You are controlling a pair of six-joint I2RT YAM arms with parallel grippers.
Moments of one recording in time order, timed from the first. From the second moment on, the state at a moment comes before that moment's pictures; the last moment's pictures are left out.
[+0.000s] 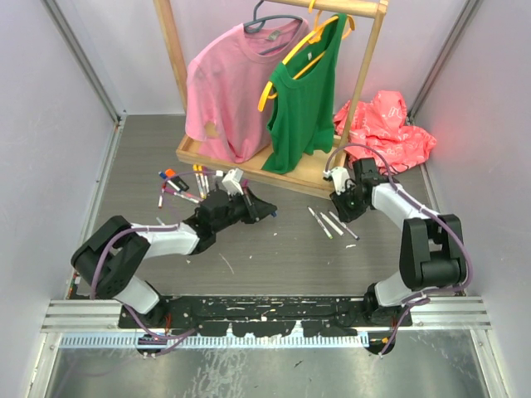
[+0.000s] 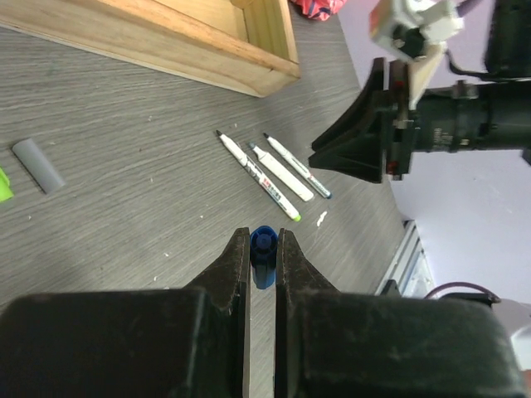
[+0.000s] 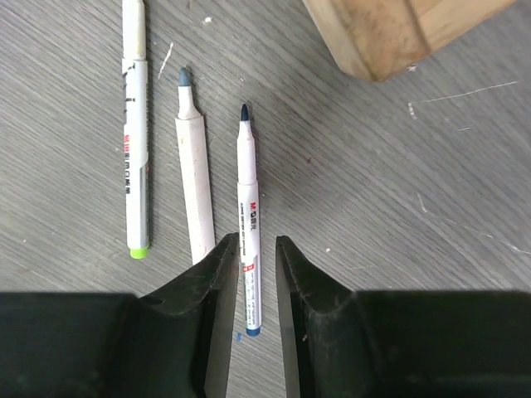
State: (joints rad) left arm -0.72 1.53 0.57 0.75 0.17 -0.87; right arm 0.10 1.53 0.89 -0.57 -0.24 -0.51
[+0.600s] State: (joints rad) left arm -0.77 1.80 1.14 -0.04 -0.16 -0.77; right arm 0.10 1.41 0.89 -0.56 -0.29 -0.52
